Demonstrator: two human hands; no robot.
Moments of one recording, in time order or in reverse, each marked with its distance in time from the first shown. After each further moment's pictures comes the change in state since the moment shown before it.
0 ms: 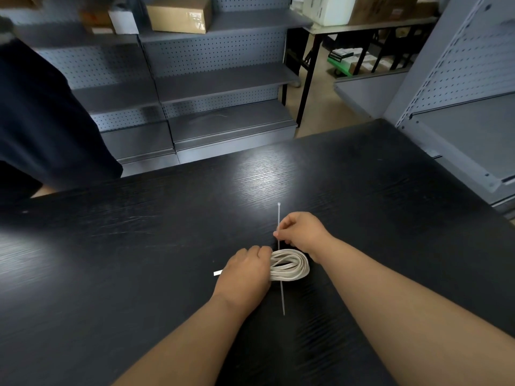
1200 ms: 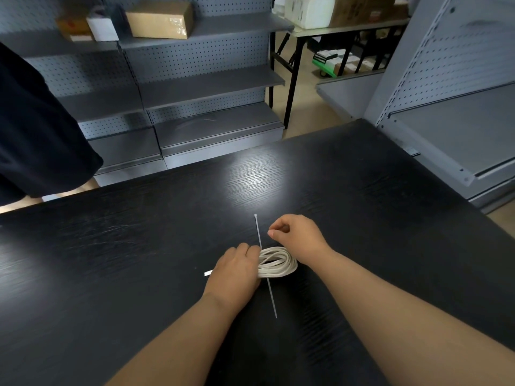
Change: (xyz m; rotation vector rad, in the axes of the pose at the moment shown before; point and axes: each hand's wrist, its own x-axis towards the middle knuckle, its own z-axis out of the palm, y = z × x) left_hand 0.013 0.009 0.002 -0.012 -0.009 0.021; right_hand -0.017 0.015 -0.021 -0.188 0.114 -0.178
